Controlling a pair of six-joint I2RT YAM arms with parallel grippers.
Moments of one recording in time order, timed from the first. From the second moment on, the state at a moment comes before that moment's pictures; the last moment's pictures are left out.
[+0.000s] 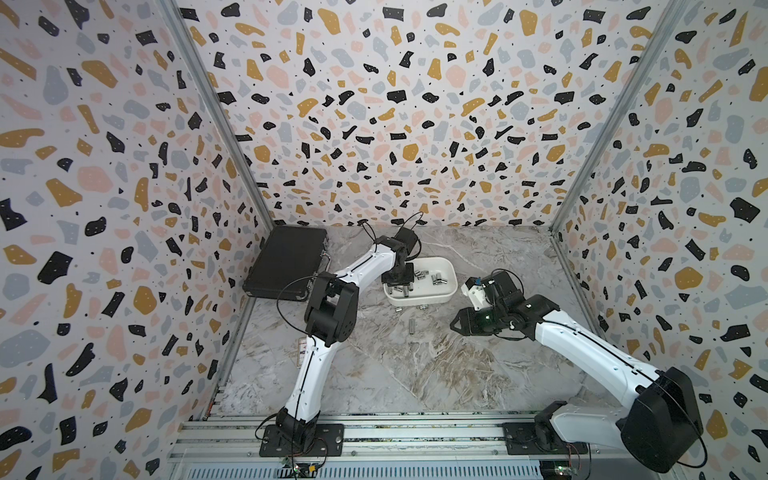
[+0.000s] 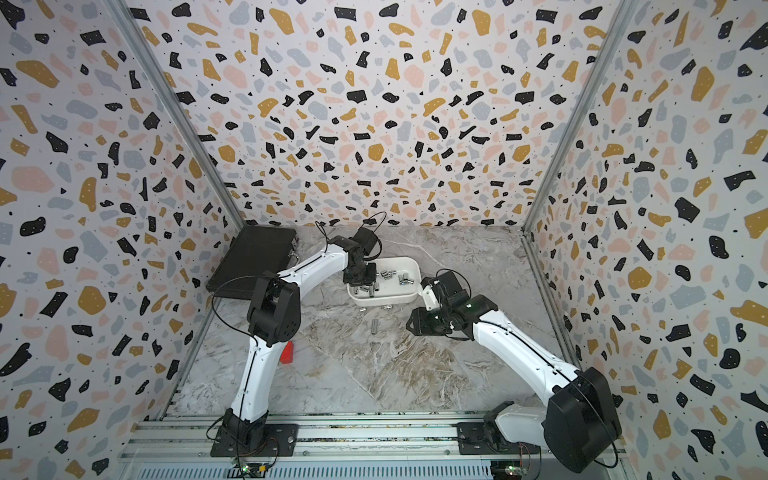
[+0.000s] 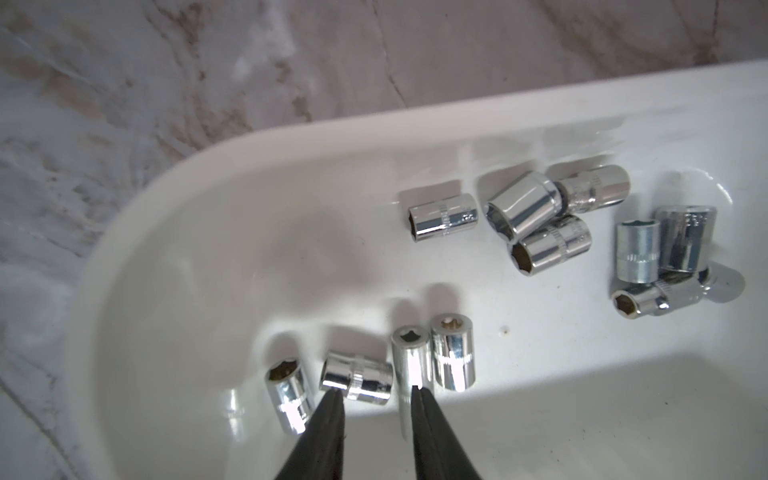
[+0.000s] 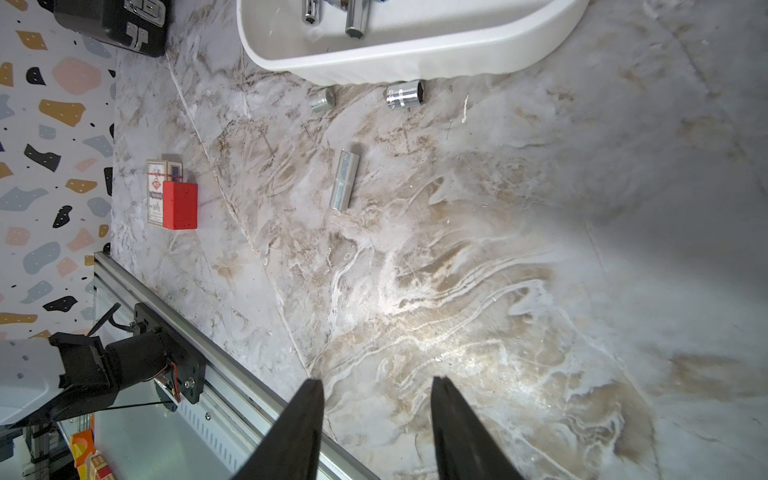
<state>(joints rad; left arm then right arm) -0.53 2.31 1.99 -0.96 -0.02 -0.48 0.55 1.26 0.94 -0.68 -0.37 0.45</state>
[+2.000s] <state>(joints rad) -0.39 1.24 0.94 -0.66 0.39 -0.54 0.68 1.56 1.19 -0.71 -0.21 0.50</state>
